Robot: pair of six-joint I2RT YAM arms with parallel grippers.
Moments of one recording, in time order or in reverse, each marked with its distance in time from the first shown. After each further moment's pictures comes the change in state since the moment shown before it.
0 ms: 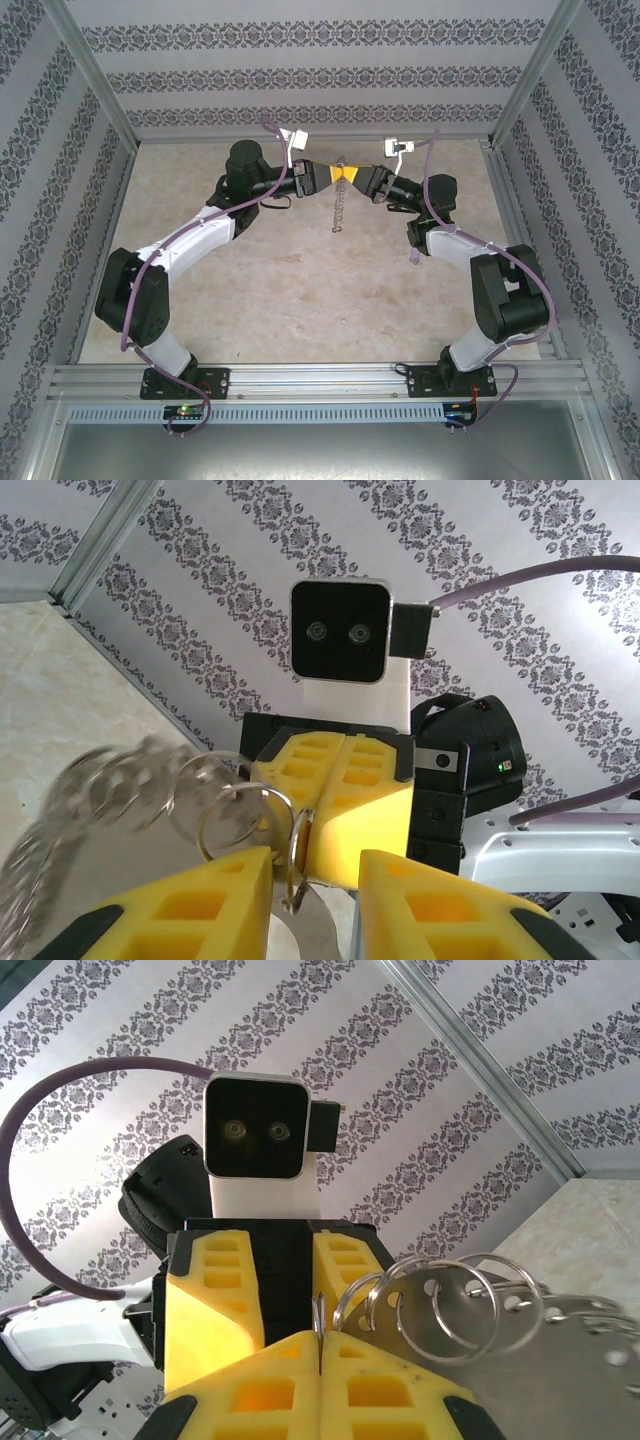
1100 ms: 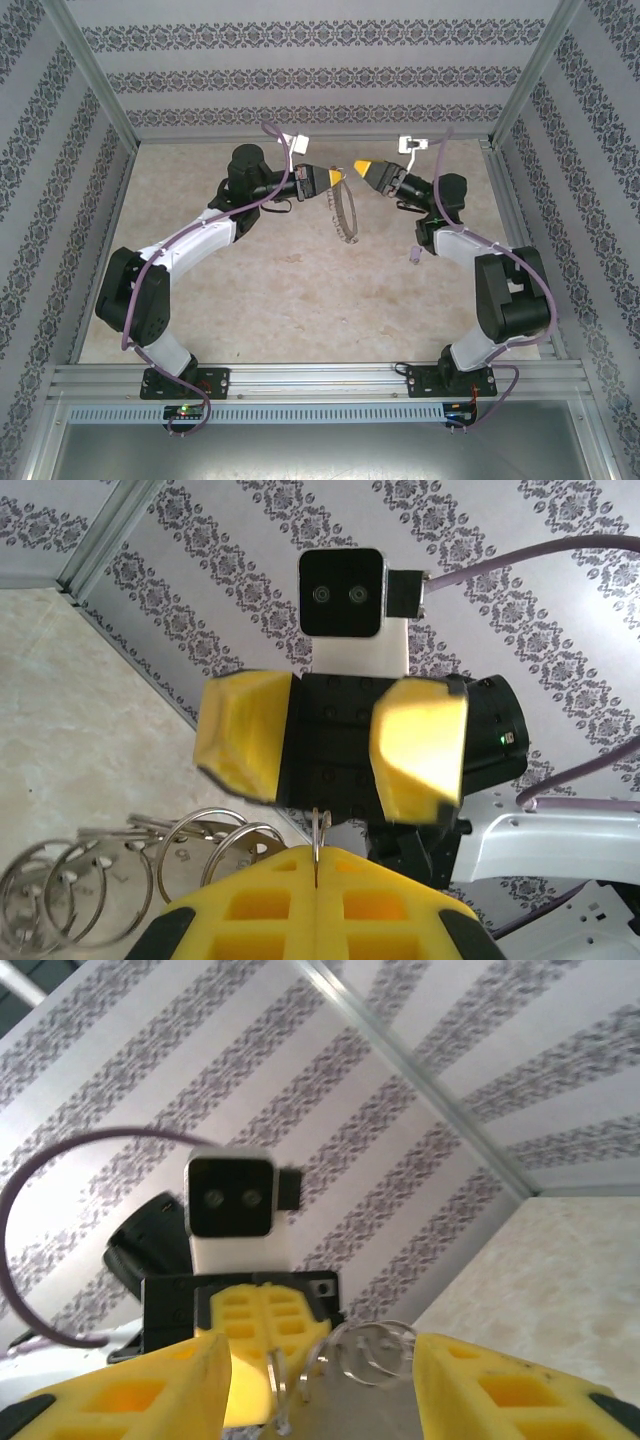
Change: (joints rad) left arm -0.006 0.001 -0.033 0.013 -0.011 0.006; right arm -0.085 -0.018 -0.027 -0.029 0.042 0.028
